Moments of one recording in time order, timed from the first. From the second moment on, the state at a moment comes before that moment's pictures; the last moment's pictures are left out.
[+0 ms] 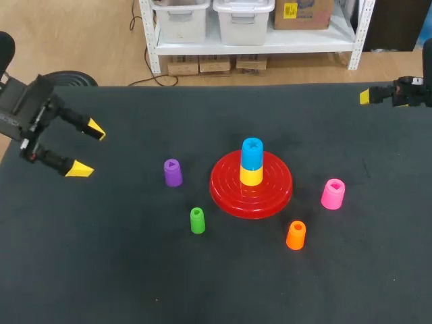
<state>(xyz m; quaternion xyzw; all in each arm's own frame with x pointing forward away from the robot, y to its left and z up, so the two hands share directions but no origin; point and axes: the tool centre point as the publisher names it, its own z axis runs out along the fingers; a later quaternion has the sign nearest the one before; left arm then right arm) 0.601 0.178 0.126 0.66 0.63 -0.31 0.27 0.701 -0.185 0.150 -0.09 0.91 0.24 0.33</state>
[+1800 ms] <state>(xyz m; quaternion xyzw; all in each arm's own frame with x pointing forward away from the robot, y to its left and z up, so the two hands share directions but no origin) 0.596 0.162 0.111 0.64 0.67 -0.27 0.27 0.682 -0.183 0.147 -0.21 0.91 0.17 0.31</state>
